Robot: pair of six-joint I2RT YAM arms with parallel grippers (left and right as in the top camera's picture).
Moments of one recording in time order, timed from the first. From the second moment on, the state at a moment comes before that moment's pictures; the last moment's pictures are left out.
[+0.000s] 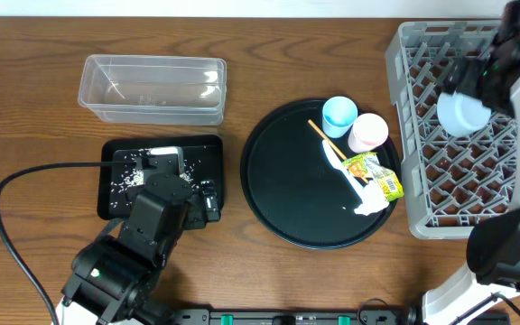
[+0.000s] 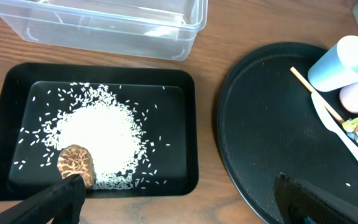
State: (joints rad) left arm -0.53 0.80 0.90 -0.89 -0.28 -0.51; right arm -0.19 1.86 1.97 -1.29 0.08 0.25
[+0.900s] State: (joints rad) left arm -0.53 0.80 0.90 -0.89 -0.28 -0.51; right arm 0.26 1.86 2.03 -1.42 -0.02 0.29
